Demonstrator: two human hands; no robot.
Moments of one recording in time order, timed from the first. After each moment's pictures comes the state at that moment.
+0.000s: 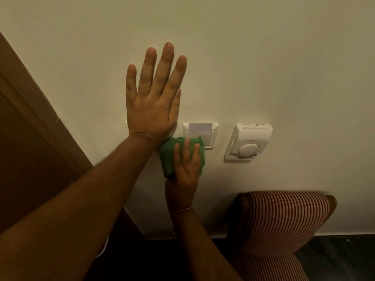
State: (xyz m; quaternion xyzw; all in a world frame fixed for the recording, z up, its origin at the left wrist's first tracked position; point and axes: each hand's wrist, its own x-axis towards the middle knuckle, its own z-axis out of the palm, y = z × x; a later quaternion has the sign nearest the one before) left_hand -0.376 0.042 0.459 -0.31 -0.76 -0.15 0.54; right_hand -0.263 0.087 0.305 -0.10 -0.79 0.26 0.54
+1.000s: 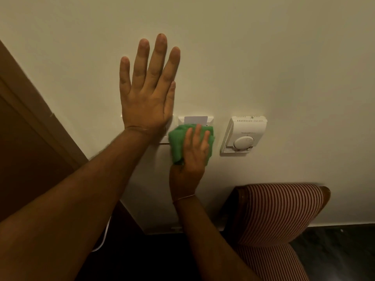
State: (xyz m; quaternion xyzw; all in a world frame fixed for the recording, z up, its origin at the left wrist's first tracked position) left_hand -0.375 0.042 0.462 -0.30 -0.77 -0.13 0.54; right_hand -0.263 0.103 0.324 -0.15 -0.77 0.27 0.56
